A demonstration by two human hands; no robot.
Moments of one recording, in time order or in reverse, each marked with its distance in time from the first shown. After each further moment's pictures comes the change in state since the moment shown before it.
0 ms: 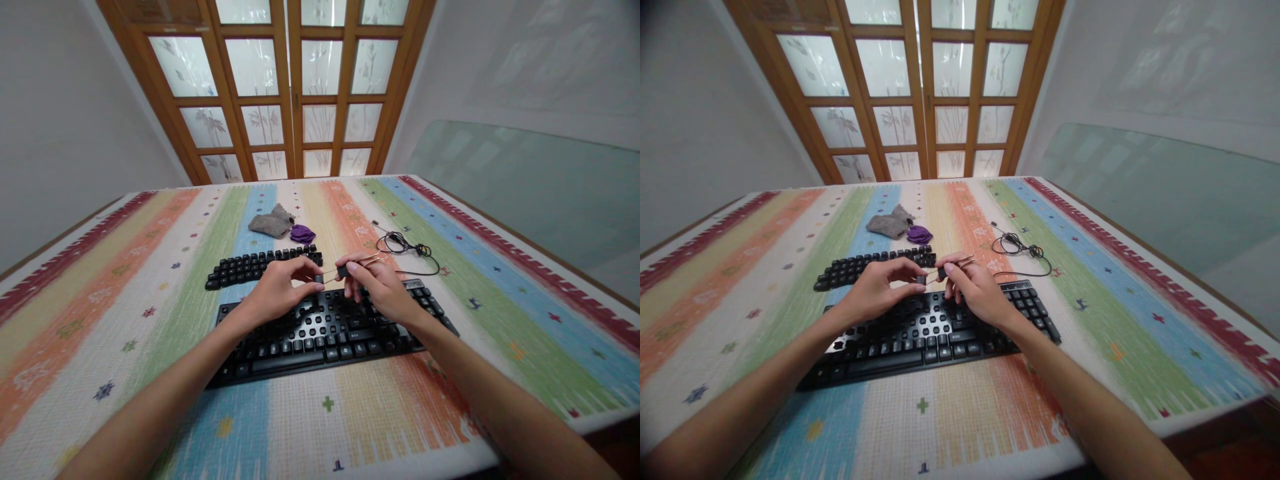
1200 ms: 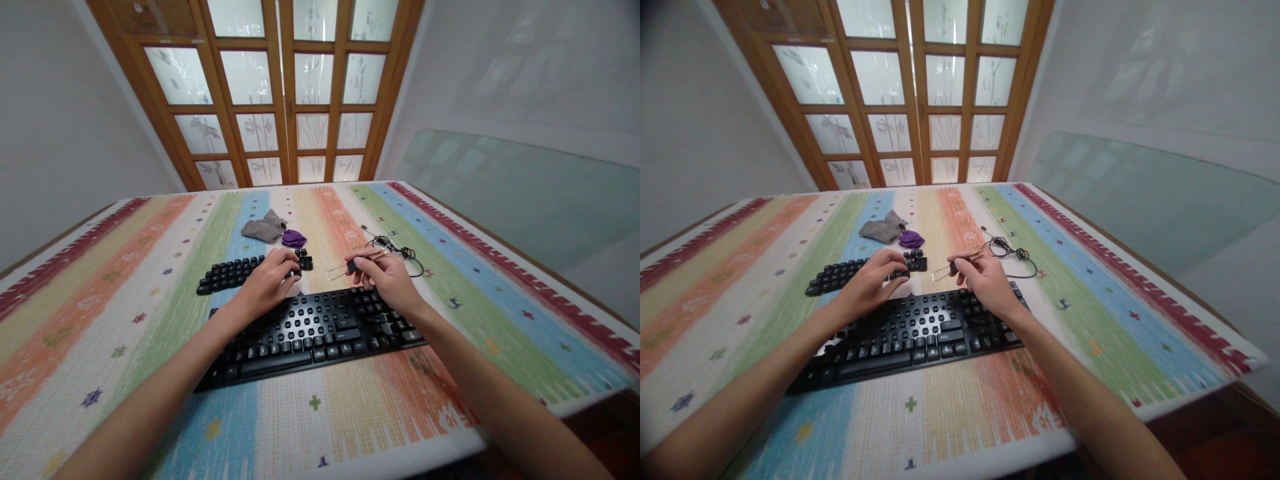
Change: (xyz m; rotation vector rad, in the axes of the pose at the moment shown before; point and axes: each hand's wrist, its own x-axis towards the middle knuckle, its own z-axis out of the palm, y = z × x) left_hand 0.008 -0.028 -0.010 0.658 0.079 0.436; right_hand -0.003 -0.014 -0.029 -0.109 0.243 -0.024
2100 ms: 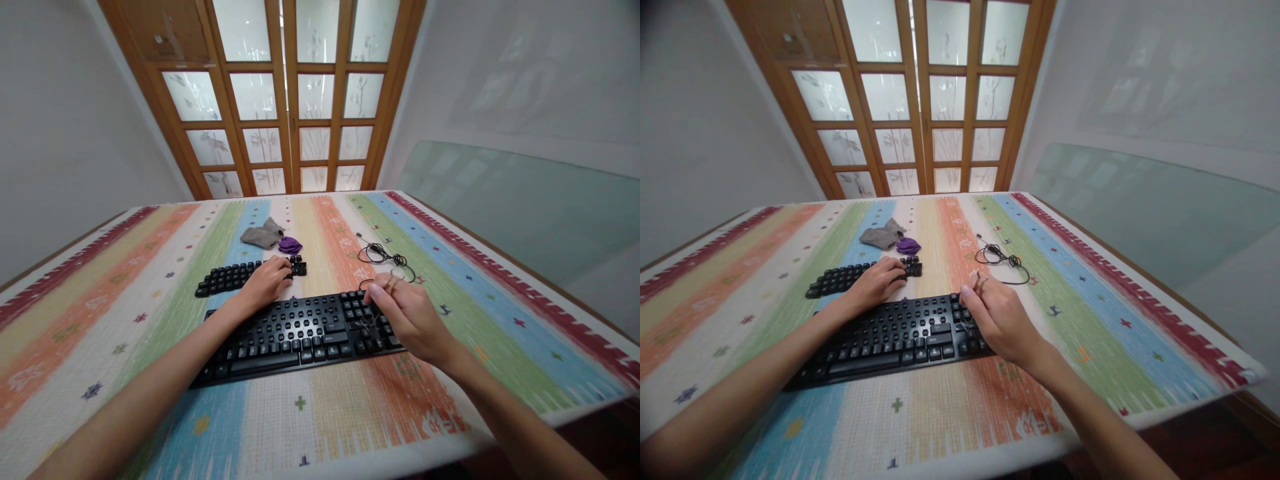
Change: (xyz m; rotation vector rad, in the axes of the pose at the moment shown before) left_hand 0.002 -0.025 0.025 0.212 -0.192 -0.021; right_hand -0.054 -0.035 -0.031 -0.574 -0.081 -0.360
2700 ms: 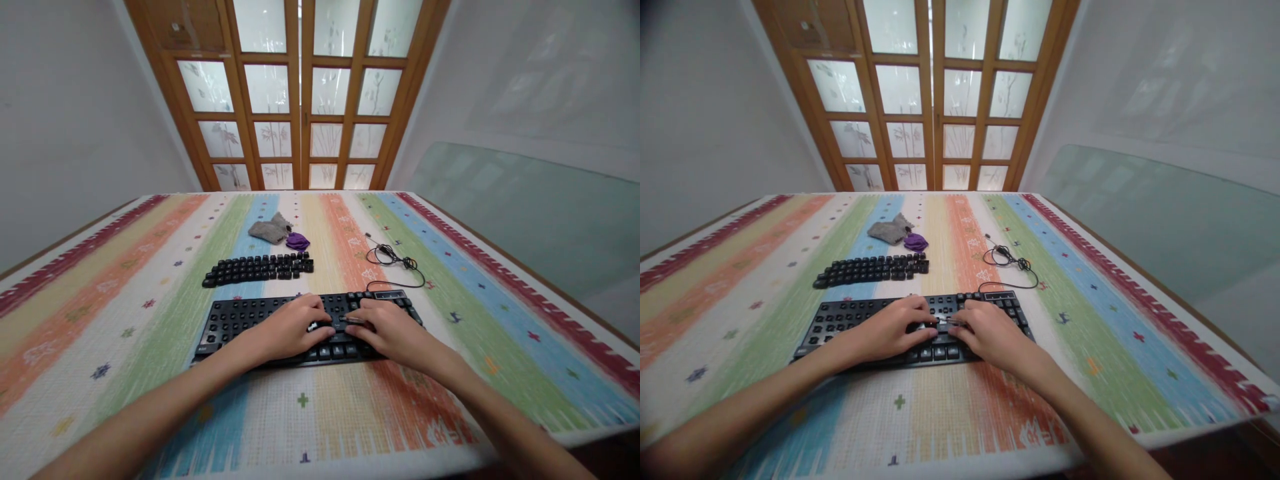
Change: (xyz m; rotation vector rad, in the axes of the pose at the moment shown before) left_hand -0.015 0.103 -0.031 -0.487 -0.224 -0.083; right_hand -0.002 0.015 0.029 -0.268 -0.630 0.114
